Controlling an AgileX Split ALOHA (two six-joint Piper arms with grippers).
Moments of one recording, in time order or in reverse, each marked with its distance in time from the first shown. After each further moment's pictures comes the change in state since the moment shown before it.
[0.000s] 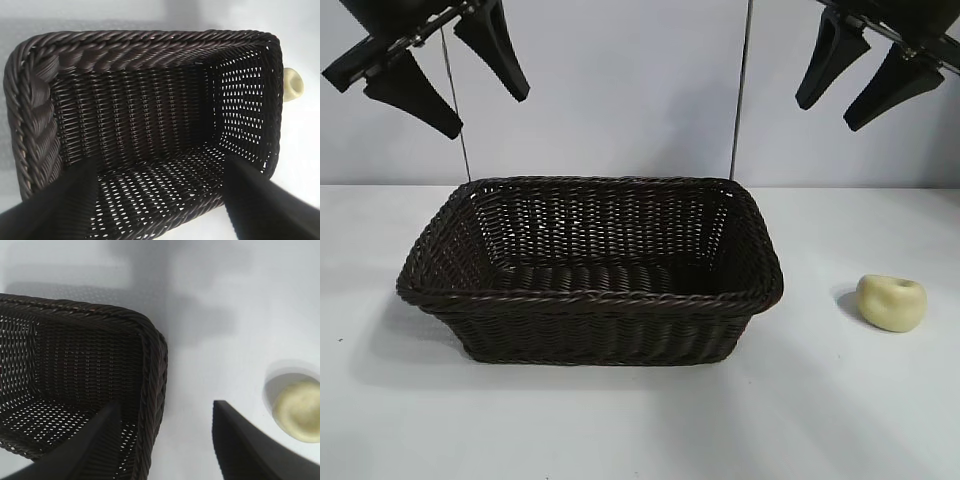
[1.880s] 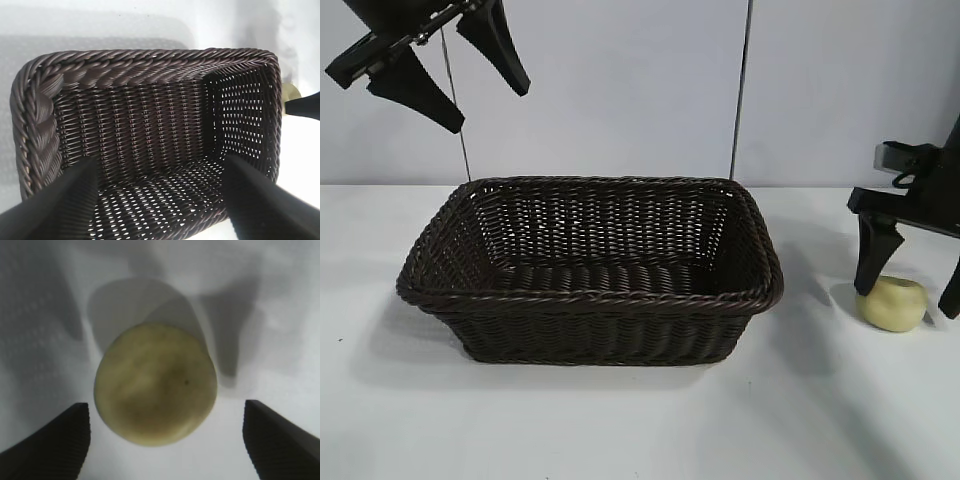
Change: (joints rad) left arm 0.000 0.000 0.000 0.000 -0.033 0.000; right arm -0.136 0.280 0.177 -0.163 -0.098 0.049
